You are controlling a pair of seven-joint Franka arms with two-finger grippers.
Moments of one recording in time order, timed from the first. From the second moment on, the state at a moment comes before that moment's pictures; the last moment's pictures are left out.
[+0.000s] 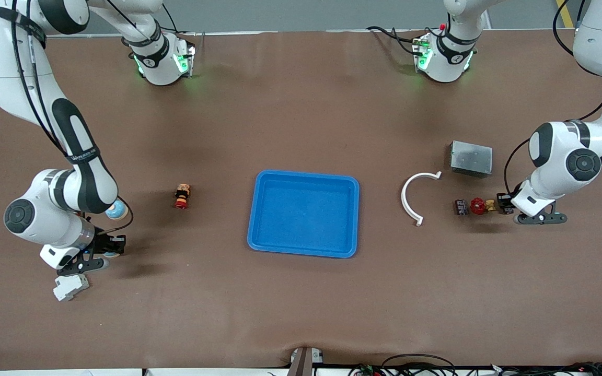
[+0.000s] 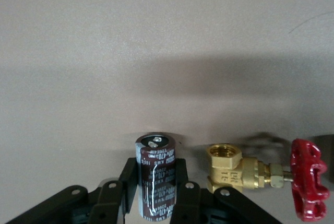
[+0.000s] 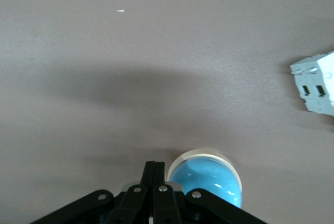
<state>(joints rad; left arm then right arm) 0.42 0.46 -0.23 -2.13 0.37 2.54 -0.08 -0.13 0.70 0.06 -1.67 0.04 2.40 -0.31</state>
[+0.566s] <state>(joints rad) 0.43 0.45 -0.24 -2.13 0.37 2.53 -0.08 -0.15 0.70 0.06 -1.67 0.04 2.40 -0.34</state>
